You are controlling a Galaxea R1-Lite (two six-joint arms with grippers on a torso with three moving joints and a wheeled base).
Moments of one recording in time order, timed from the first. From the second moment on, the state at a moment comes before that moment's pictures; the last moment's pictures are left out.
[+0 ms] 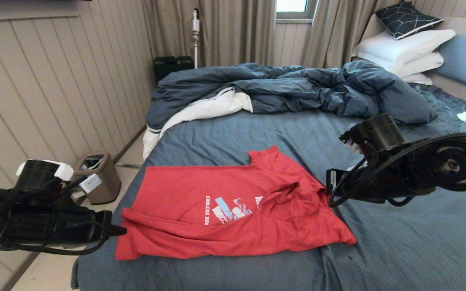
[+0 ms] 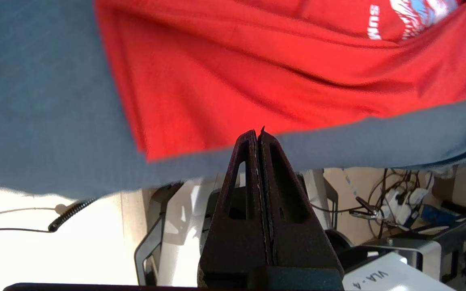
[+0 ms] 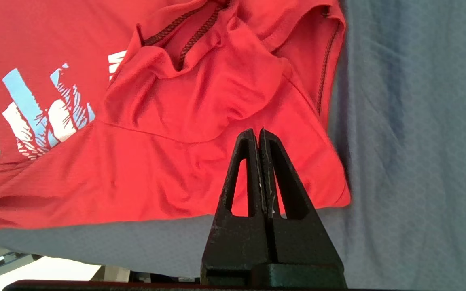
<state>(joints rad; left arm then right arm) -0.09 1.67 -0.68 -0.02 -0.41 -0.20 0.31 1.73 -1.12 0.21 -0.13 0.43</state>
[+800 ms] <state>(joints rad) -0.16 1.94 -0.88 -0.02 -0.31 -0.19 0.31 1.74 -1.13 0.20 -0.13 0.43</state>
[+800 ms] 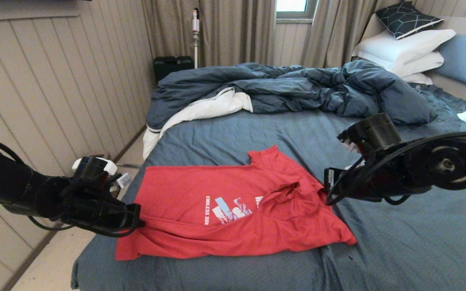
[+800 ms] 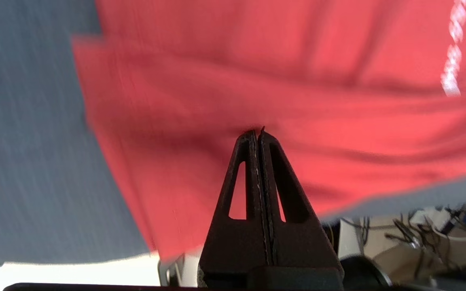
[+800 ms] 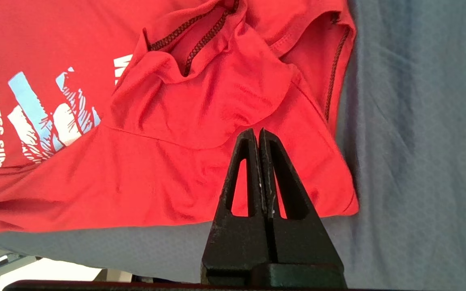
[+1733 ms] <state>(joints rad) -0.12 2.08 -1.23 0.04 -0.23 -0.30 0.31 1.77 -1.12 0.16 -0.12 0.43</state>
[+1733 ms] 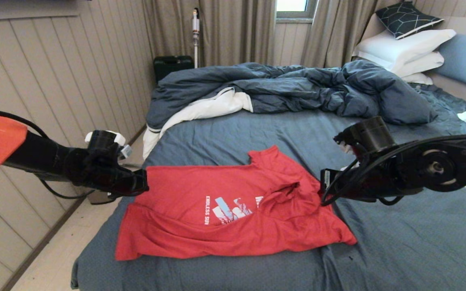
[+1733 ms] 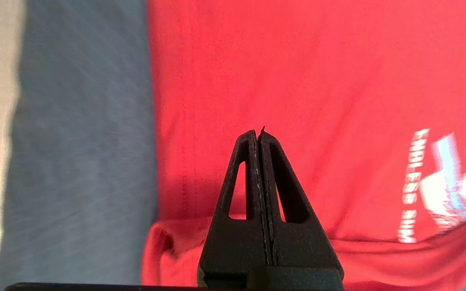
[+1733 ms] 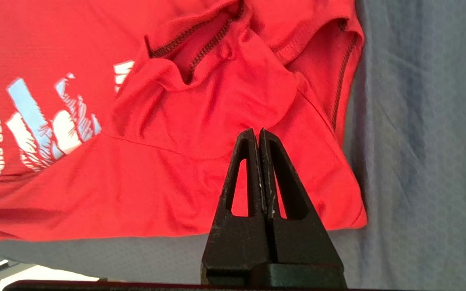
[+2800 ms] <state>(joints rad) 0.12 1.72 -0.92 0.13 -0.26 -0.27 0.13 1.74 -1.03 0.15 -0.08 0.33</state>
